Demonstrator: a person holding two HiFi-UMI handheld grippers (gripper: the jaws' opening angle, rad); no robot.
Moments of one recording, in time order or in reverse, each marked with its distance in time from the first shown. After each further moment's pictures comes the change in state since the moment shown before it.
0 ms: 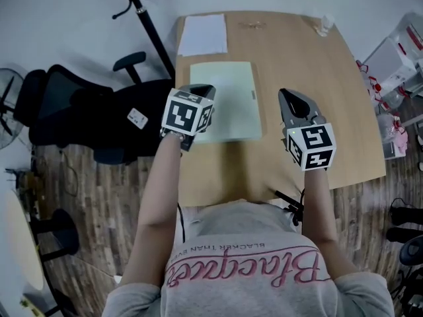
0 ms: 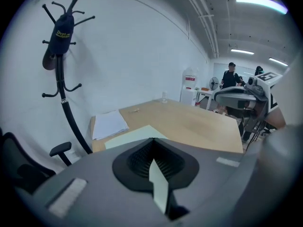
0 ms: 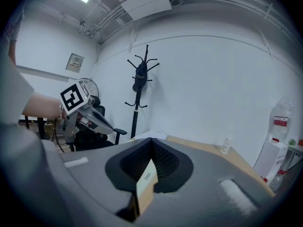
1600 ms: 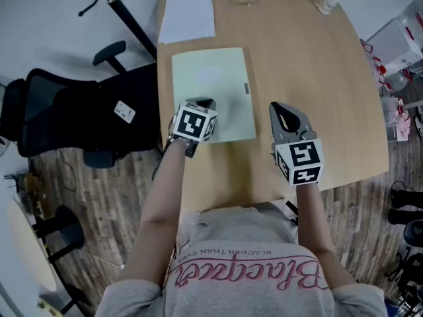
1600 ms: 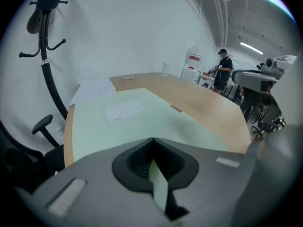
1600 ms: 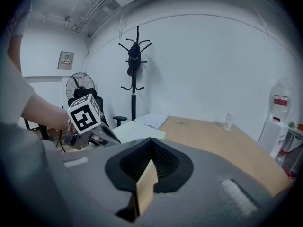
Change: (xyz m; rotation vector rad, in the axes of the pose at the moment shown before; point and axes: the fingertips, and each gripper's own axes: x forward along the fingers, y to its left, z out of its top) left arm 0.107 -0.018 -0.109 -0.073 0.260 -0.080; right arm 0.022 0.003 -0.082 0.100 0.166 0.007
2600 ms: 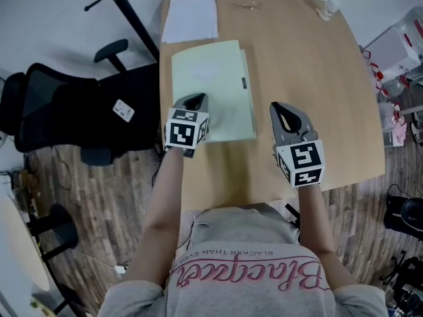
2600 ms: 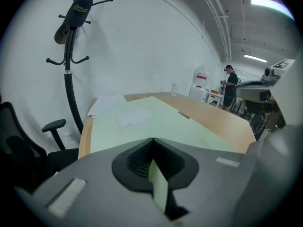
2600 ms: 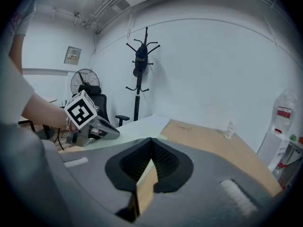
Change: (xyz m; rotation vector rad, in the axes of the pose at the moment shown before) left arm -0.039 0.023 0.021 -0.075 -0.253 0.108; right arm -0.007 0.007 0.014 -0.088 -0.013 0.017
